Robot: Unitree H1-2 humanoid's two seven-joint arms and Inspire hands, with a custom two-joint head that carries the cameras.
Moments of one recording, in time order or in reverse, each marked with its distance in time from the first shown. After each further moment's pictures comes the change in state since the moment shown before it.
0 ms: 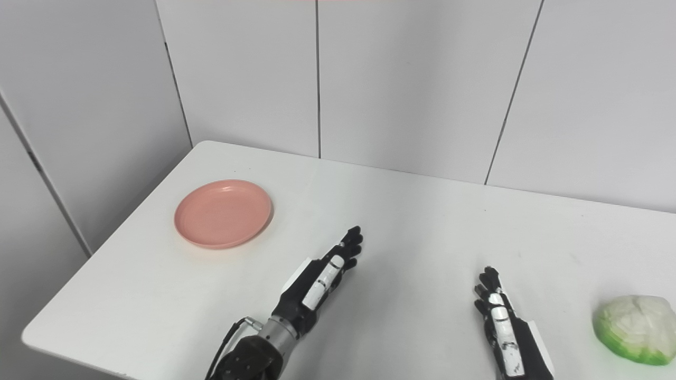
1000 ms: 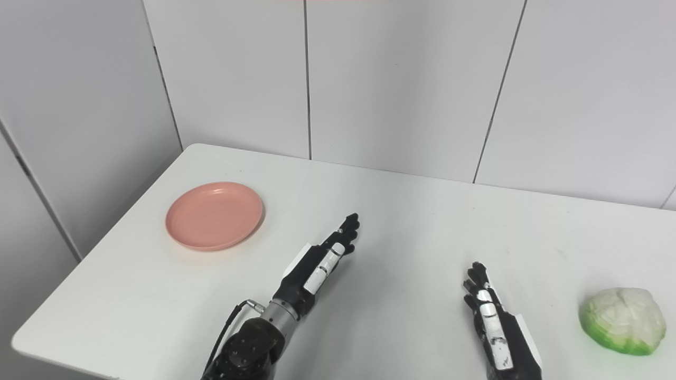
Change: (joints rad) left arm -0.123 -0.008 -0.017 0.254 0.062 -0.183 0.008; right arm -0.006 -0.009 -0.007 0.045 0.000 -0.045 0.009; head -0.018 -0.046
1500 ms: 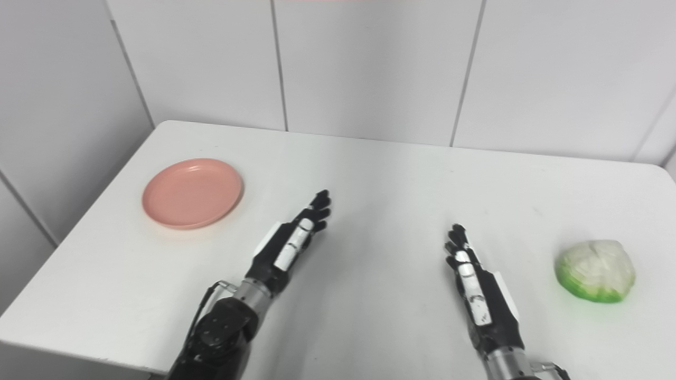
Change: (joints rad) left arm 0.038 0.024 0.007 -0.060 -0.040 0.063 -0.031; right arm 0.000 0.004 0.005 -0.001 -0.020 0.000 -0.011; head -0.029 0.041
